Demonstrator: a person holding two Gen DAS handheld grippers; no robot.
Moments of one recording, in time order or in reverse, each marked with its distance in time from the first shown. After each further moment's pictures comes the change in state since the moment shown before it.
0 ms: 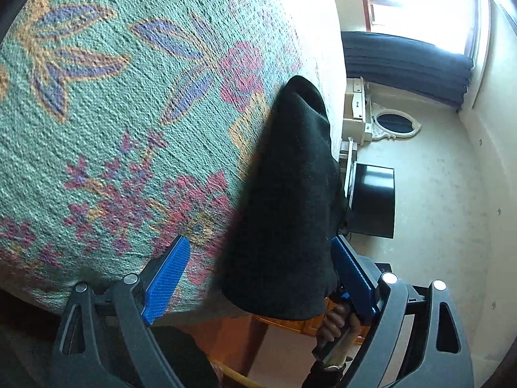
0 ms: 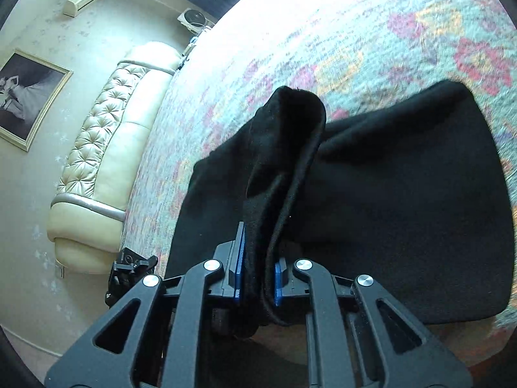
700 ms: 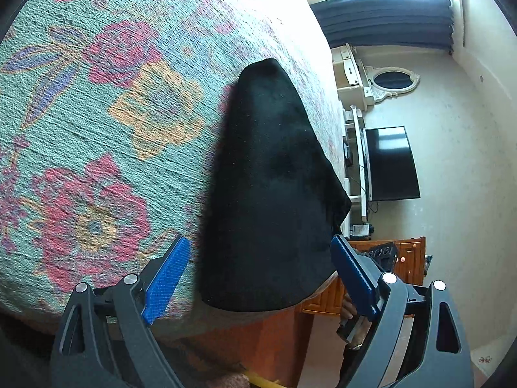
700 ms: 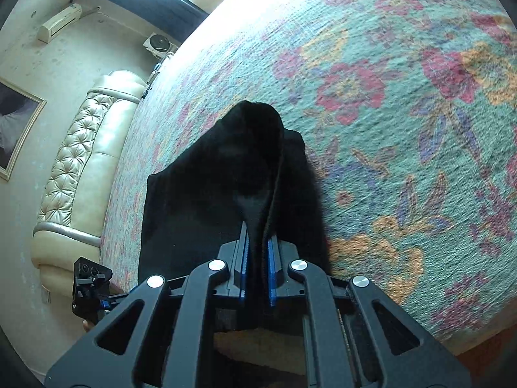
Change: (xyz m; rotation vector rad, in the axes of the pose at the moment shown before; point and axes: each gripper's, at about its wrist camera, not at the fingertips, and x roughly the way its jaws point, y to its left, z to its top) left arm 0.042 -0.057 -0.021 0.260 0.029 0.116; right arm -0.067 -0.110 0.015 0.102 -0.070 -0.113
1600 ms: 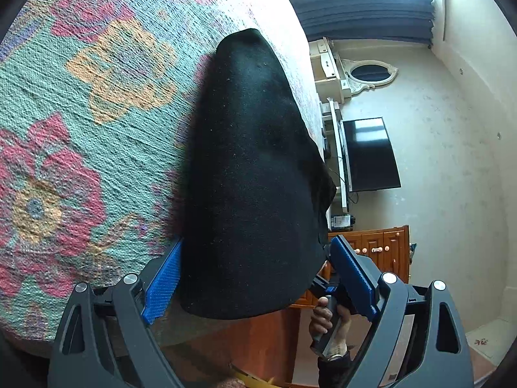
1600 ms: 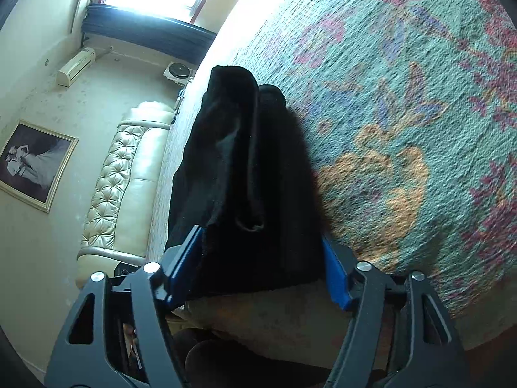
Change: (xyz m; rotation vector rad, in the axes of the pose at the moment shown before) left arm 0.031 -0.002 -0.010 0.034 0.019 -0.129; right arm 0.008 -0.043 -0.059 0.132 -0.071 0.213
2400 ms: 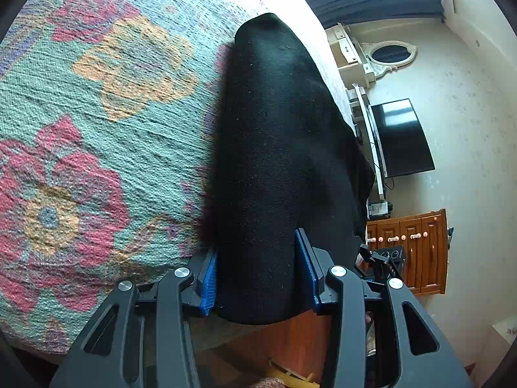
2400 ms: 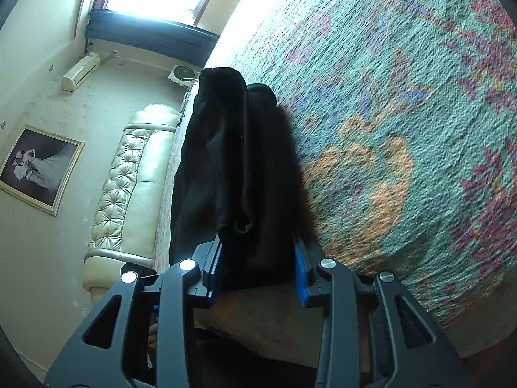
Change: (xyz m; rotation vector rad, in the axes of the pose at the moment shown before) left arm 0.014 -0.002 -0.005 0.087 0.030 0.169; right arm -0.007 -0.029 -0.006 0.014 -0.008 0.045
